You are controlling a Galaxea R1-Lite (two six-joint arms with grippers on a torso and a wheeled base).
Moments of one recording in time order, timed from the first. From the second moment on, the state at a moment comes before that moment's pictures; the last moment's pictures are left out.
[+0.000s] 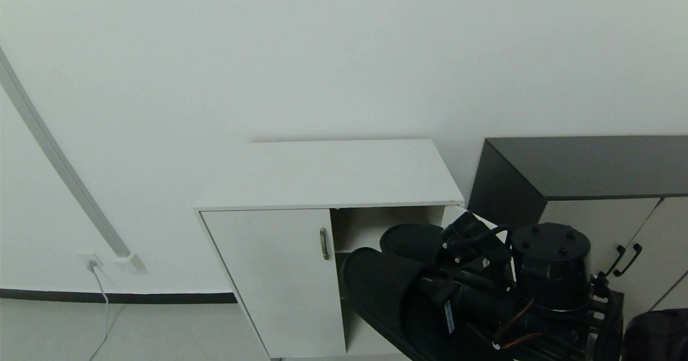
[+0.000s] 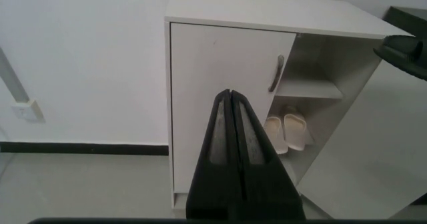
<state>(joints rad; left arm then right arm) 0.00 0.00 0.00 0.00 0.01 -0.10 0.81 1.76 -0.55 -0.92 -0.04 0.02</state>
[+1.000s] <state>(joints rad) 0.00 0.00 0.00 0.00 0.01 -0.10 0.82 1.77 -0.54 -0.92 -0.04 0.02</state>
